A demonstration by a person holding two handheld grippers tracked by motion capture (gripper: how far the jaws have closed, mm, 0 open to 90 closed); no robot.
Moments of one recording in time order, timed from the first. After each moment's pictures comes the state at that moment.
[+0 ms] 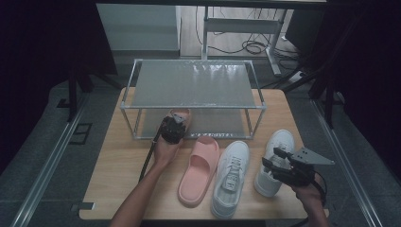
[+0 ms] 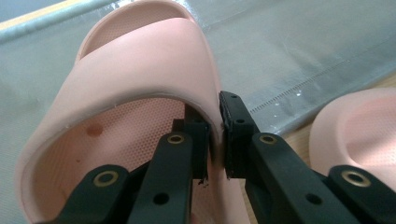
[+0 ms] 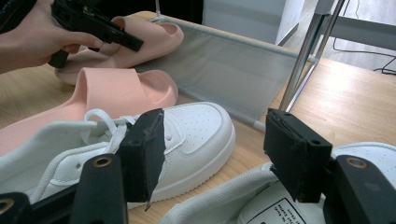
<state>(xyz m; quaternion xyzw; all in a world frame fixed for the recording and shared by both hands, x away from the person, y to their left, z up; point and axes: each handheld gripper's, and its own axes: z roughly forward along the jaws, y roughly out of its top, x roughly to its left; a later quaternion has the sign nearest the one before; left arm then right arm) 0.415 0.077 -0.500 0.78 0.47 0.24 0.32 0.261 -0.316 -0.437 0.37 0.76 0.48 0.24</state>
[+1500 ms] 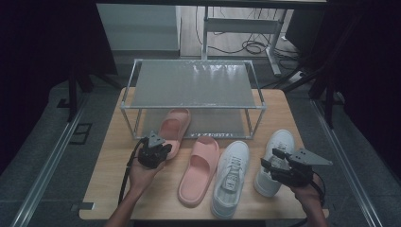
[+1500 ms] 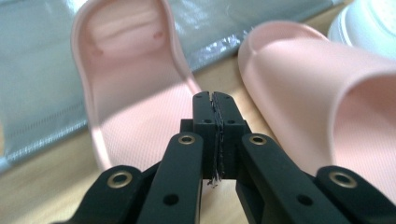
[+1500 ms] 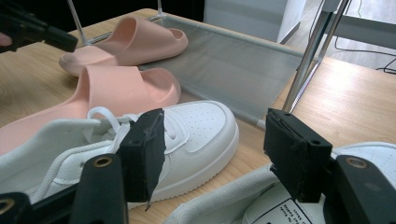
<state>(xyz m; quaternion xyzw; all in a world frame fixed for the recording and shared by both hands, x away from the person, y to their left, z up) 0.314 0.136 -0.483 0.79 0.44 0.19 0.38 0.260 -0.312 -0.438 0.37 0.76 0.48 0.23</state>
